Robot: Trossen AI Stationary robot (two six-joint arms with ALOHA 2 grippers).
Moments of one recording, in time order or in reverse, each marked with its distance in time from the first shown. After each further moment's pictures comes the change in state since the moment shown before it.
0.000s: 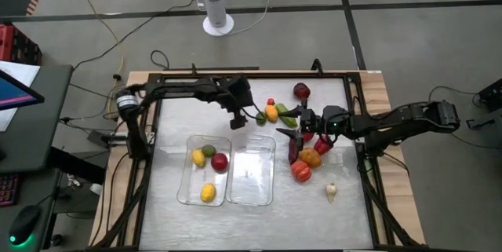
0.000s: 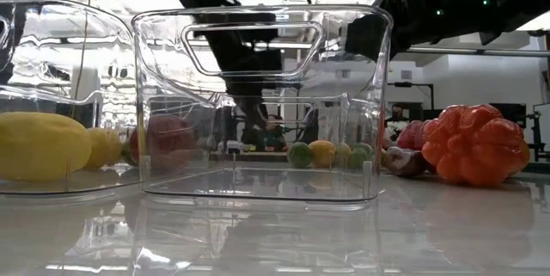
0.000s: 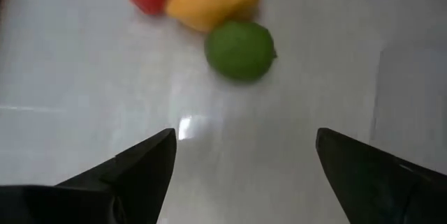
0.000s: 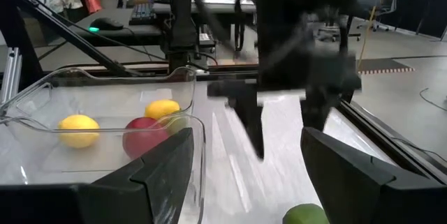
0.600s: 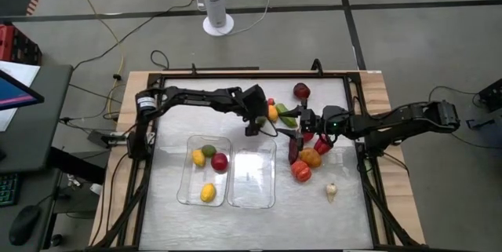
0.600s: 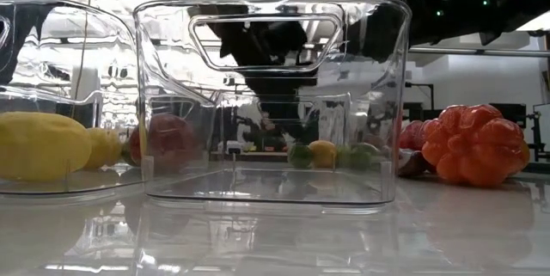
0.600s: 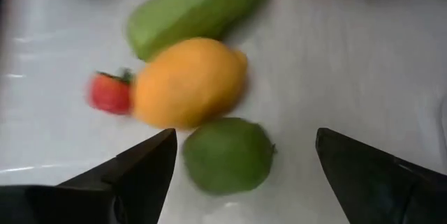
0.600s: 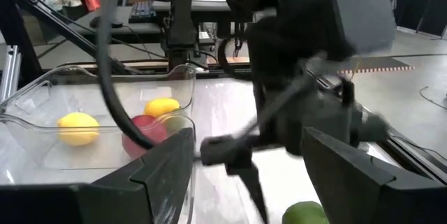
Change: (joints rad) left arm -0.092 0.188 0.088 0.221 -0.079 0.091; right arm 0.000 0.000 0.000 -0.007 0.000 0.000
